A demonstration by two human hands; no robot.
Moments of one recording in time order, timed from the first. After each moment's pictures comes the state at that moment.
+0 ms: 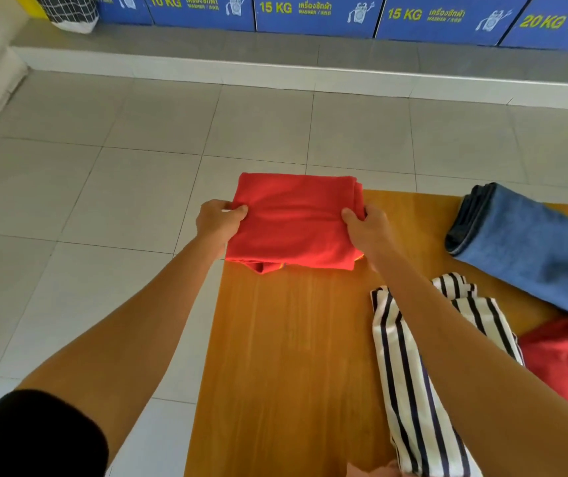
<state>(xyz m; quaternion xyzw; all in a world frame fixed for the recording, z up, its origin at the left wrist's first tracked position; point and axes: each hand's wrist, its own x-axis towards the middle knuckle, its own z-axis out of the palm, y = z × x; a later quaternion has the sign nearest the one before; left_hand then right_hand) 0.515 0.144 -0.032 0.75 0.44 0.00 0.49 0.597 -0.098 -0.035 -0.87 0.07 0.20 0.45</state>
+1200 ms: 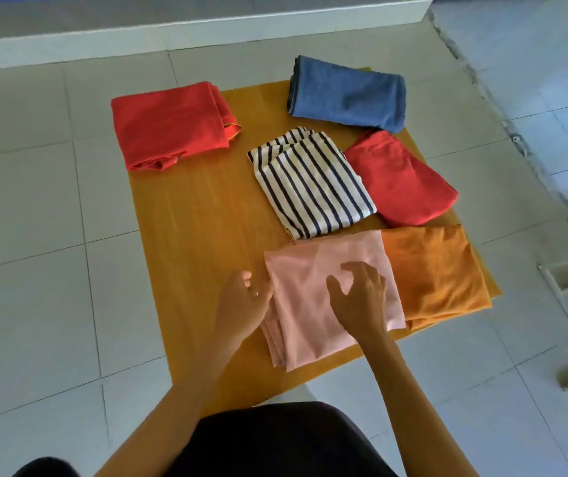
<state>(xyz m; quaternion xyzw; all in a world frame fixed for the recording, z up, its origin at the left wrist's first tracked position) 0.169 -0.101 0.005 0.83 0.22 -0.22 0.46 0.161 -0.300 0.013 -0.94 0.20 0.04 0.27</state>
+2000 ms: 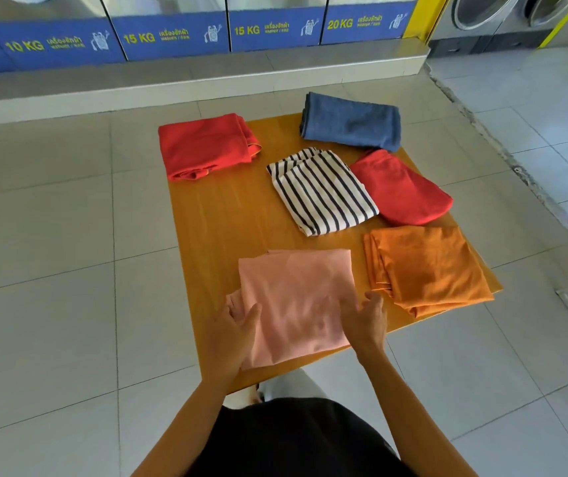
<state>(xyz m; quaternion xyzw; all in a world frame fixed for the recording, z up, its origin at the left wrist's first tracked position) 0.071 -0.063 -0.019 0.85 0.29 -0.13 0.43 0.090 -0.287 -0.006 -0.83 0.38 0.07 0.40</state>
